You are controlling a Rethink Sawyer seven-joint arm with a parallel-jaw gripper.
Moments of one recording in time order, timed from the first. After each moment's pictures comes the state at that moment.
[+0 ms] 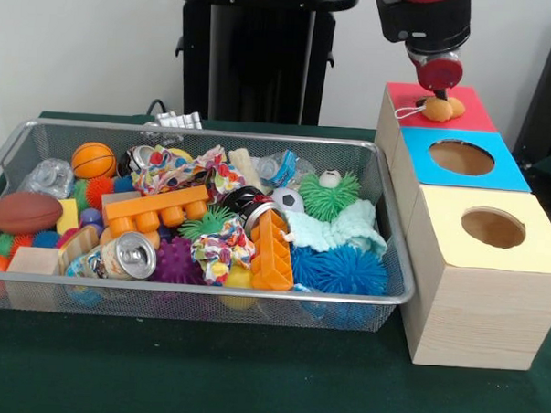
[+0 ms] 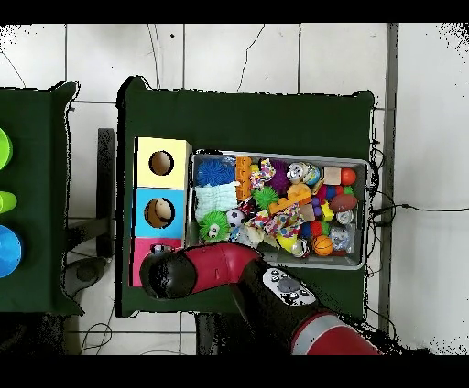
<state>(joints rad) -0.42 -0.70 0.55 2.17 -0.16 0.35 0.46</state>
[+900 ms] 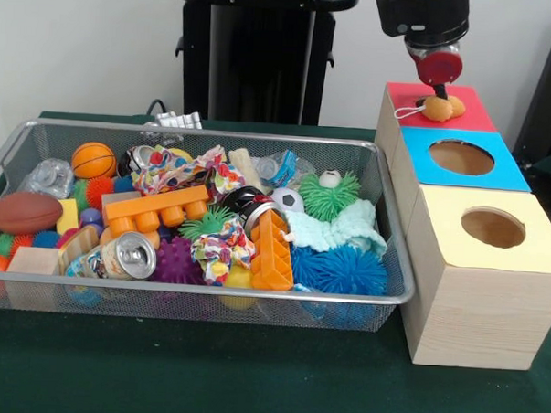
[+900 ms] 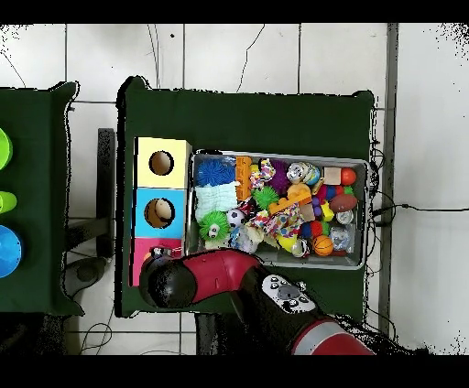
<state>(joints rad) -0.42 -0.72 0.55 2.21 -0.18 0.28 0.46</state>
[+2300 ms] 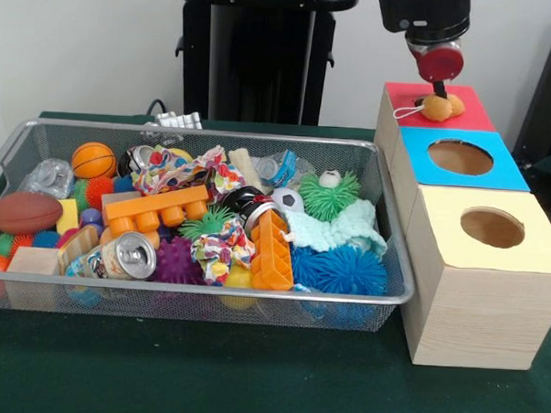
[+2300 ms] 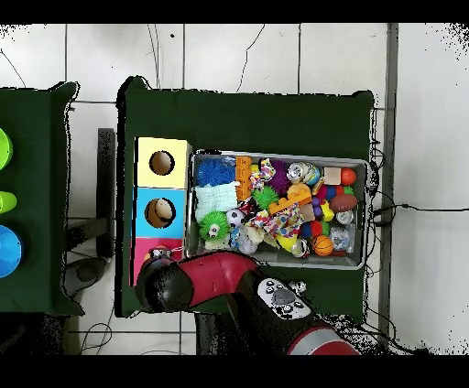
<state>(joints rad) -0.40 -0.75 0.53 2.21 -0.18 0.26 0.46</state>
